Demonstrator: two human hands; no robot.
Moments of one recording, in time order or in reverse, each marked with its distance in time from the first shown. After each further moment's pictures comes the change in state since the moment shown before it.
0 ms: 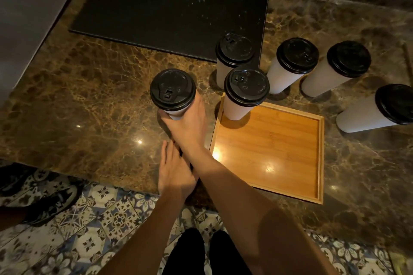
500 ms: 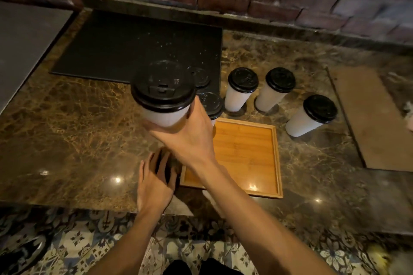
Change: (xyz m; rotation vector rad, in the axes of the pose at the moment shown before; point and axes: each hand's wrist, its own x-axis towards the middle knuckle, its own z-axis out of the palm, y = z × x) left_hand -0.004 0.004 -0.005 -0.286 0.181 -0.002; right_hand -0.041 -0.090 -0.117 0.056 0.085 -0.235
